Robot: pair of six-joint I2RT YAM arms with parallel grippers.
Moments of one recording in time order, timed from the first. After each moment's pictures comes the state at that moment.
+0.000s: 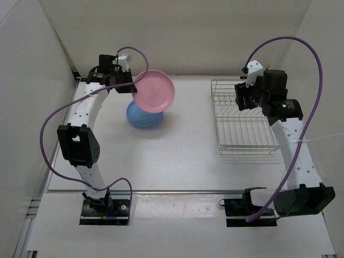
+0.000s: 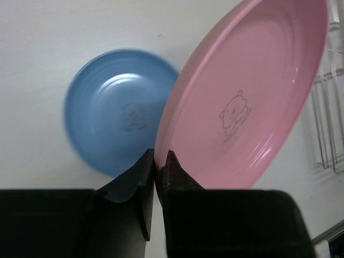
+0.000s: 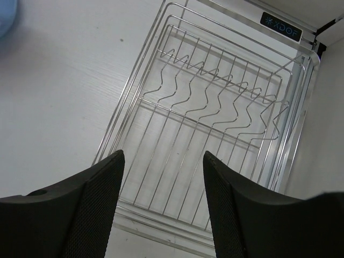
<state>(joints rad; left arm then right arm) -0.15 1.84 1.80 -0.69 0.36 -0.10 0.13 1.25 1.45 -0.77 -0.15 -0.29</state>
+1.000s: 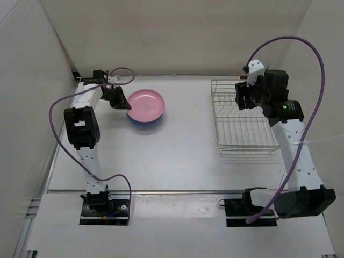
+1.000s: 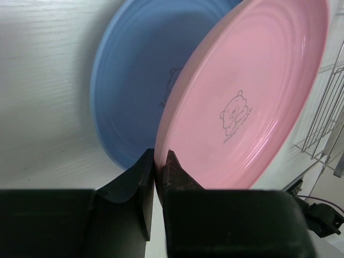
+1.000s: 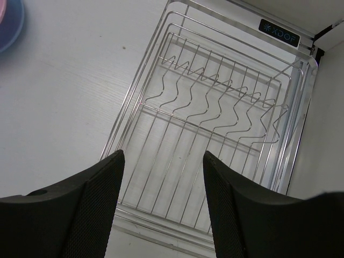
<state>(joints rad) 0.07 2.21 1.88 -0.84 0.62 -0.14 0.13 1.24 1.45 -0.75 -0.15 -0.27</state>
